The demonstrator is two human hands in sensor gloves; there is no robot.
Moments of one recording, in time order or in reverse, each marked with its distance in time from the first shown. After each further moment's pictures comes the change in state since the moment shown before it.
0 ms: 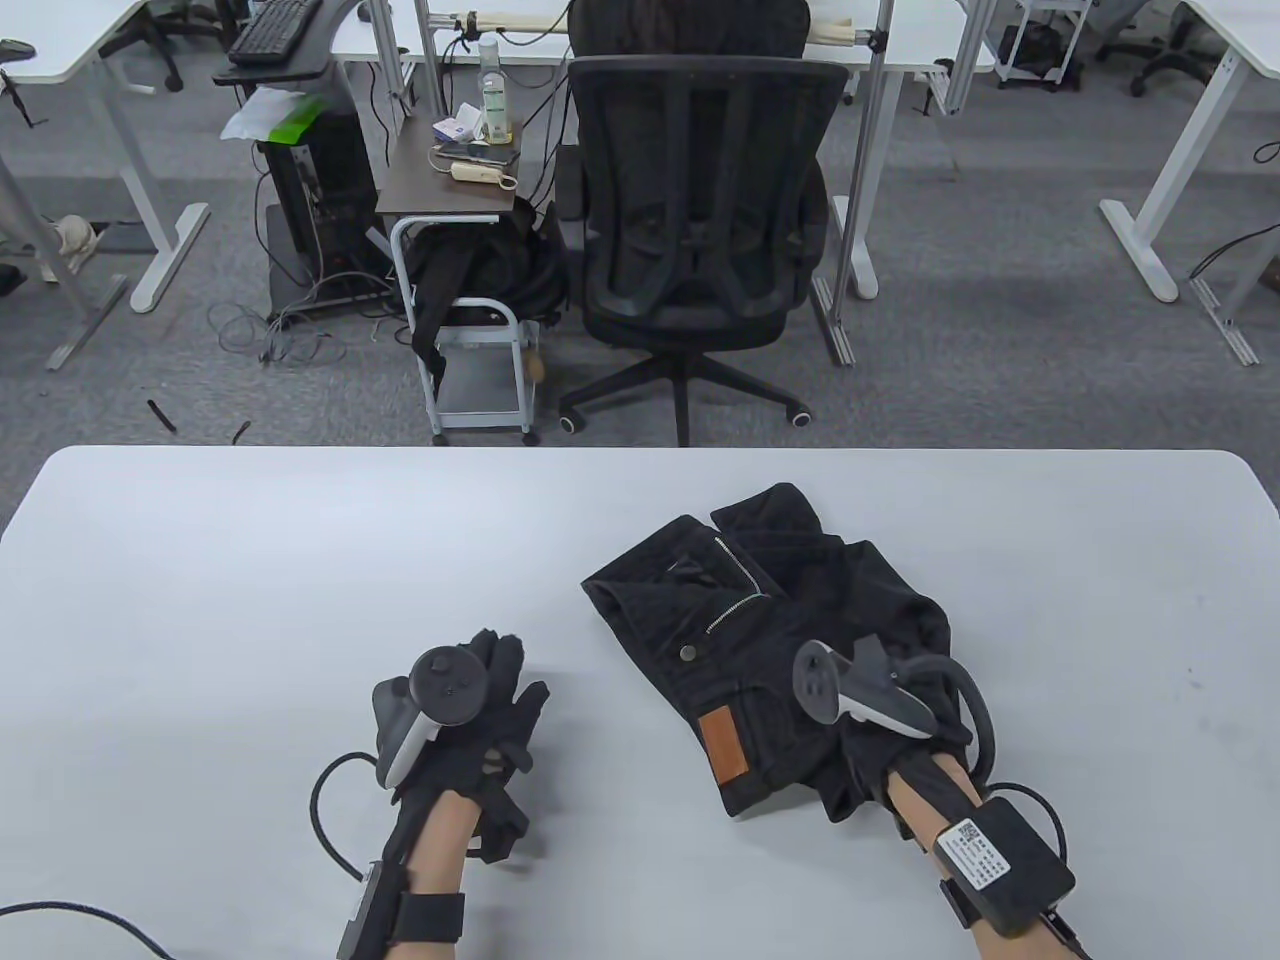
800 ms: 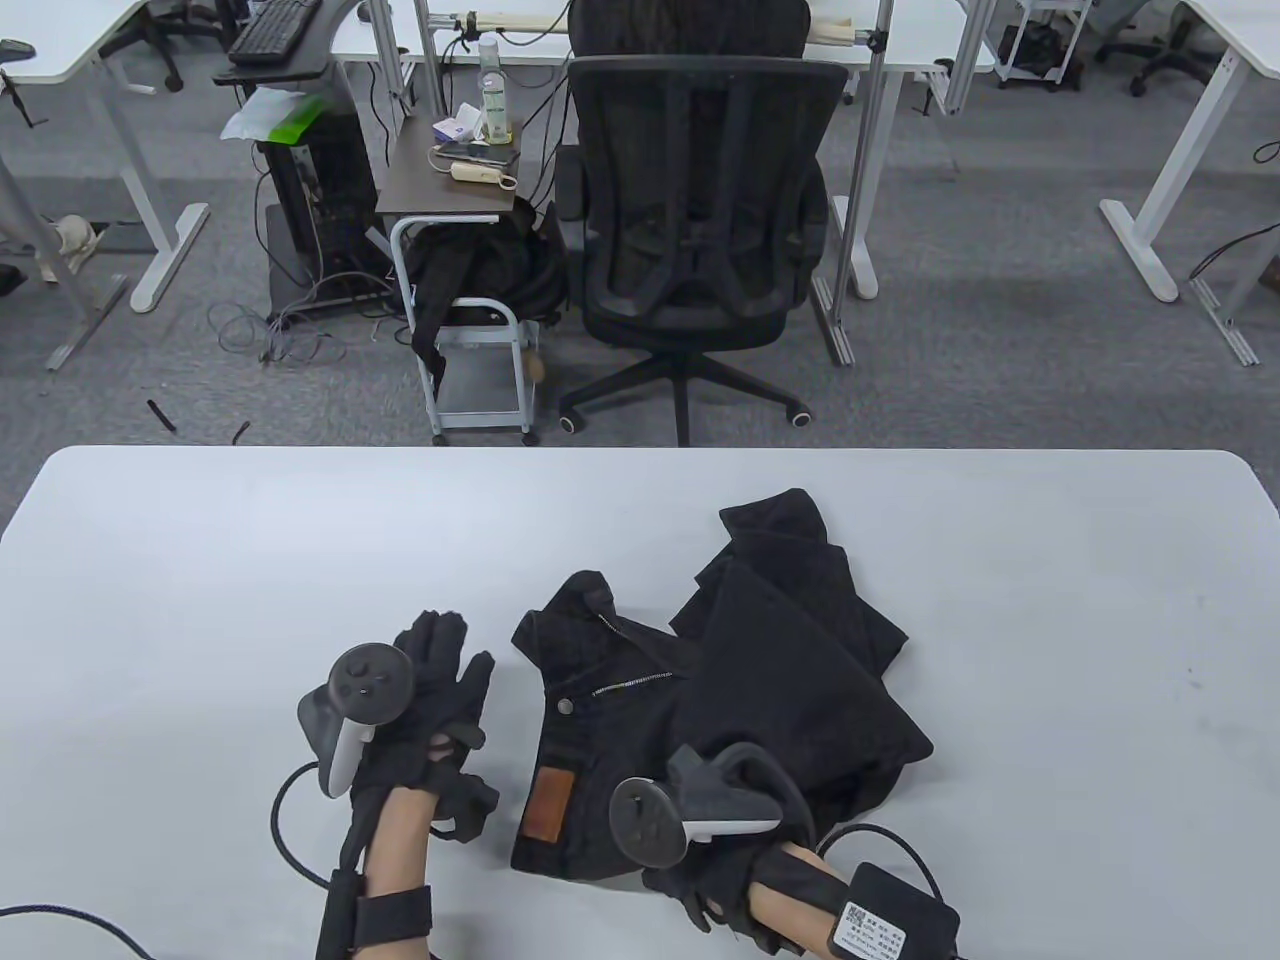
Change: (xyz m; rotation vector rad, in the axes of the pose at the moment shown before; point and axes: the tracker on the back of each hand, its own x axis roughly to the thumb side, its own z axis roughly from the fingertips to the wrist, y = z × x) left_hand -0.021 0.036 0.007 0.125 0.029 0.157; right_hand 0.159 0.035 0.062 0.247 -0.594 -0.009
